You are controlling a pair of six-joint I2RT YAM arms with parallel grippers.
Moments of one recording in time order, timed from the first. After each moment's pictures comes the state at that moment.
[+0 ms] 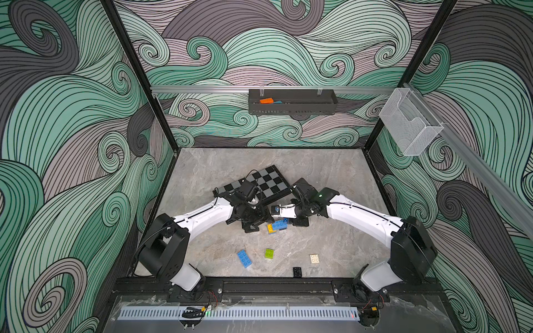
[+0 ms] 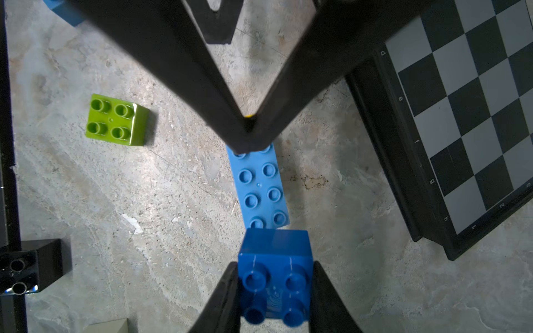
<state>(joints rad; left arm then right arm) -0.60 1.54 0.96 -0.59 0.49 -0.91 0.71 1.54 1.11 -0.78 -0.15 -0.85</state>
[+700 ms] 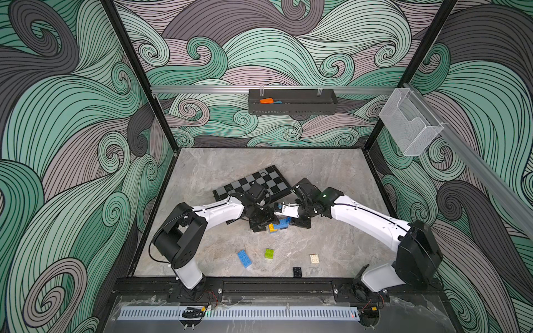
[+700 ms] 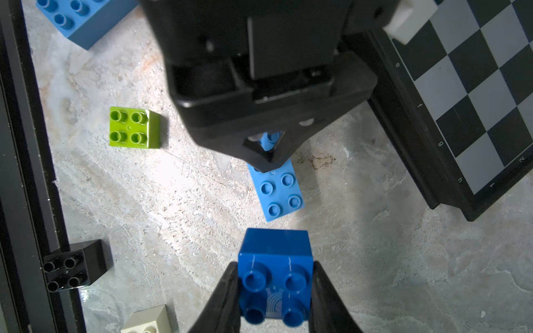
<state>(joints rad) -0.66 1.69 1.00 -0.49 0.44 -0.93 0.71 1.49 1.12 -0.84 -0.15 -0.70</state>
